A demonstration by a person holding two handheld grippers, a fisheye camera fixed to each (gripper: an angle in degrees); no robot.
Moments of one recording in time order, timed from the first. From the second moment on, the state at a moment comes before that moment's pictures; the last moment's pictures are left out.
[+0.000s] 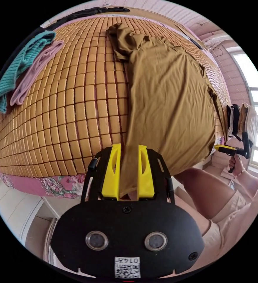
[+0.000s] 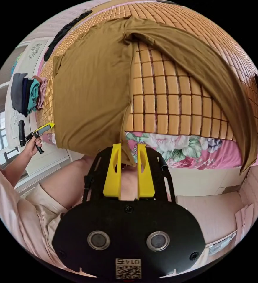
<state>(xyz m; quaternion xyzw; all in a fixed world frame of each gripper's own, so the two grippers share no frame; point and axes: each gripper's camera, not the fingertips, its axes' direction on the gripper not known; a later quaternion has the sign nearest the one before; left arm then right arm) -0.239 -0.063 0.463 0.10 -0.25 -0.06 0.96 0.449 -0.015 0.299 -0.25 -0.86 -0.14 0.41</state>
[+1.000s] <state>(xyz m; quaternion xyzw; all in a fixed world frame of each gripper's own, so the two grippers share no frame) -0.286 -0.027 0.452 -0.02 -0.28 -0.03 0.96 0.282 -0.071 0.223 -0.27 -0.83 -0.21 0.43</state>
